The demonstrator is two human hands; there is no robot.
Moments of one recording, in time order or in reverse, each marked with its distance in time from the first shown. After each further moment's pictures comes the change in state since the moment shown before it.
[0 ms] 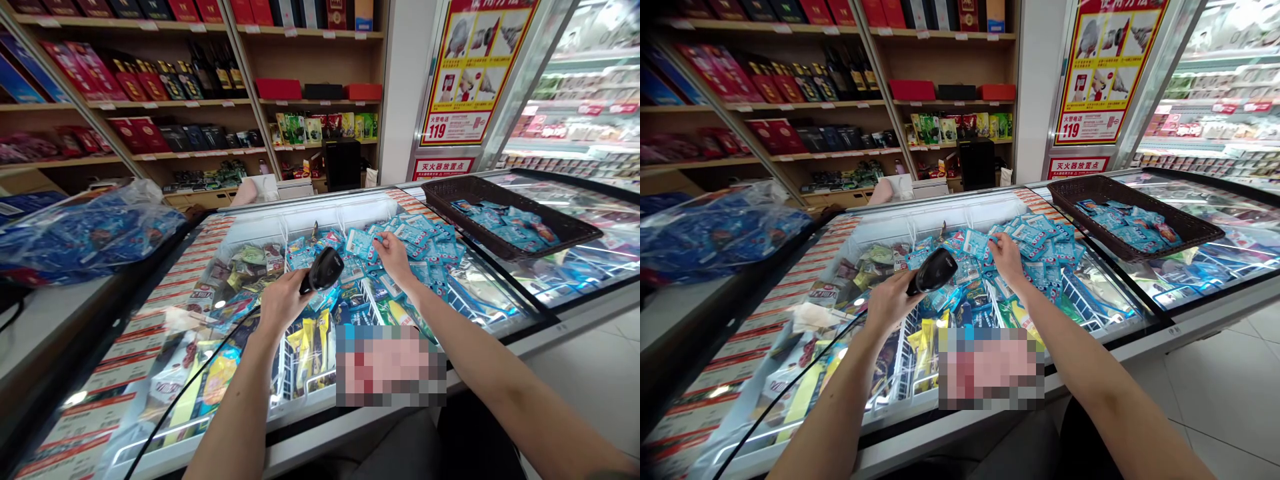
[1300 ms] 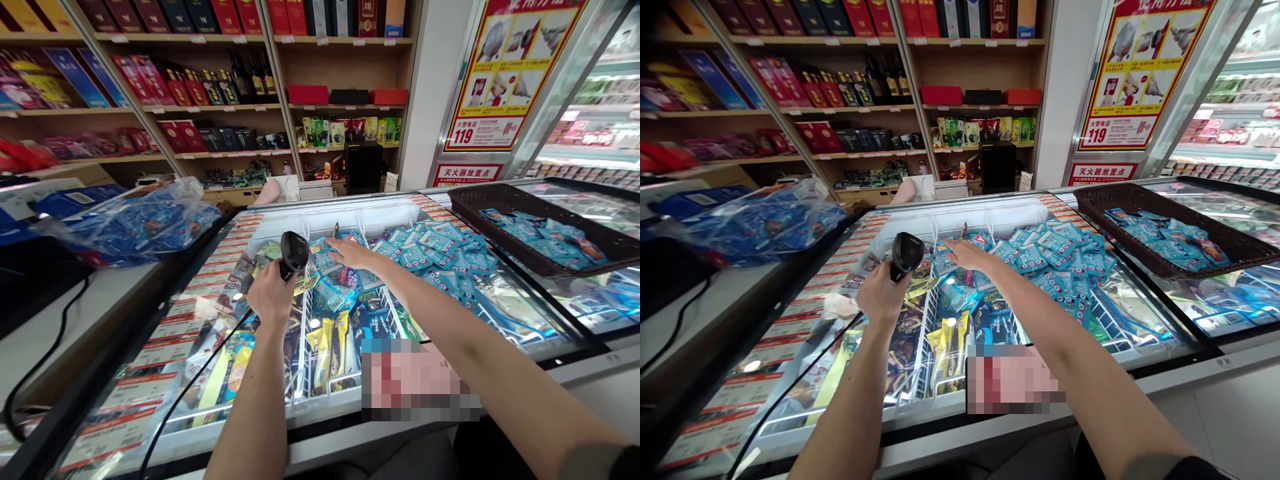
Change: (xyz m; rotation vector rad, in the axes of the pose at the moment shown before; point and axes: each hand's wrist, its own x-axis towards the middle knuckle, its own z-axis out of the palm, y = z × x) left_hand -0.008 -0.054 -0.005 0.127 0.288 -0.563; right_hand 0.054 -0.059 0.131 -0.390 -0.738 -0.553
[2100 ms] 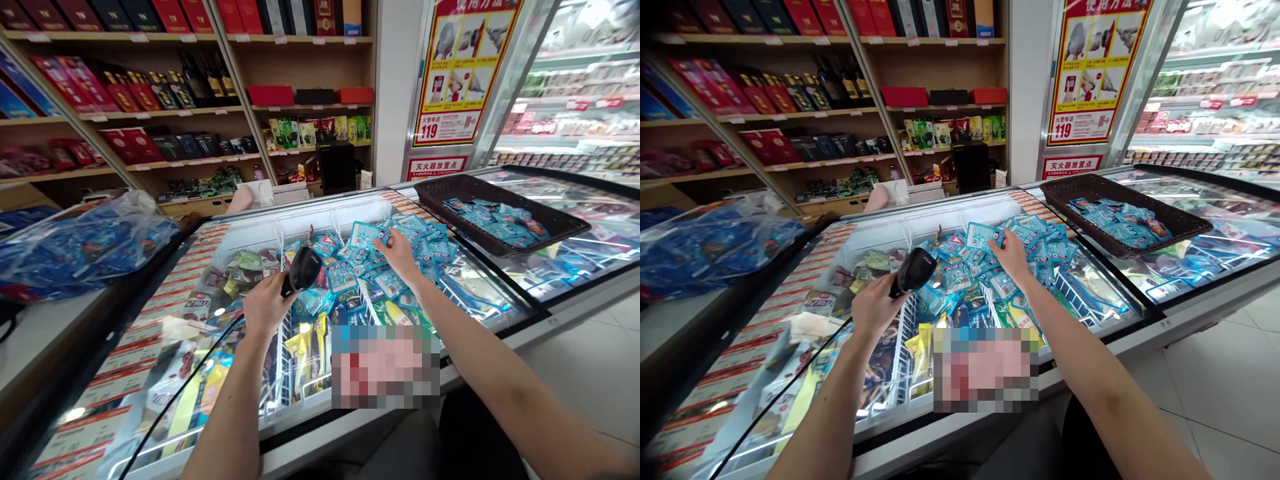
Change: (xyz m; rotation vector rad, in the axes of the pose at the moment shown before) left_hand -0.018 0.036 0.003 -0.074 -0.135 0.445; right_hand -0.164 0.045 -0.055 0.250 0.754 0.586
